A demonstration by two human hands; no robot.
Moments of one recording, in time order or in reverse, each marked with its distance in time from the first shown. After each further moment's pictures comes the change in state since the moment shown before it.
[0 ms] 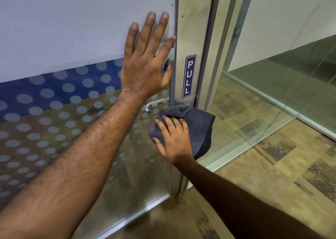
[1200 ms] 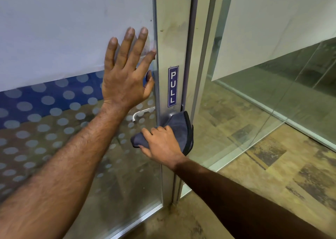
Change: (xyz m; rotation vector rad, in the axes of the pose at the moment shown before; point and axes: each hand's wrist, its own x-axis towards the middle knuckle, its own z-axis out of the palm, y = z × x) left_hand -0.001 0.000 -0.002 0.031 0.006 0.015; right_hand 0.037 0.012 -0.022 -0.079 -0.302 -0.117
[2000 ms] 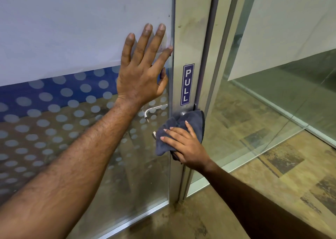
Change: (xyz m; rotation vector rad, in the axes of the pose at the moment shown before) left_hand -0.001 0.000 0.002 0.064 -0.027 0.009; right_hand -0.044 0.058 0.024 0.275 0.246 -0.321
